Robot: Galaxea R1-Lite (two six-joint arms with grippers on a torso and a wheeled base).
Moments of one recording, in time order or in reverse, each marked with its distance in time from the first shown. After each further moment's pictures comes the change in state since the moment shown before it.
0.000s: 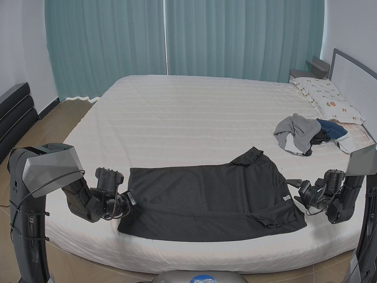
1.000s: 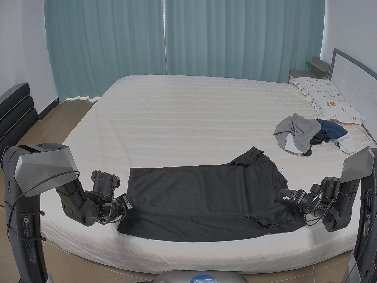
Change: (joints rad) left arm 0.002 -0.052 0.090 -0.001 0.037 -0.035; right arm 0.030 0.061 0.074 -0.125 -0.008 -0.196
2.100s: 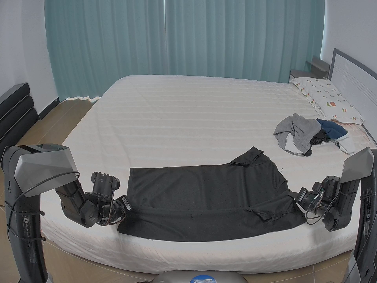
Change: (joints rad) left arm 0.000 0.000 0.016 0.000 0.007 -0.023; right arm -0.016 0.013 -0.014 -0.038 -0.033 -0.013
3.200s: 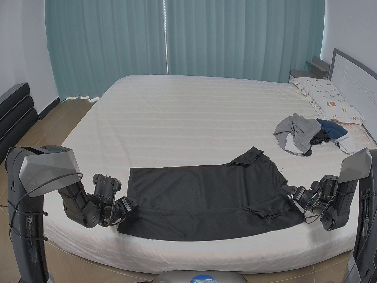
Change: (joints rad) left arm -0.003 0.032 -0.013 -0.002 0.035 -0.007; right arm 0.019 0.014 -0.034 0.001 -0.033 0.026
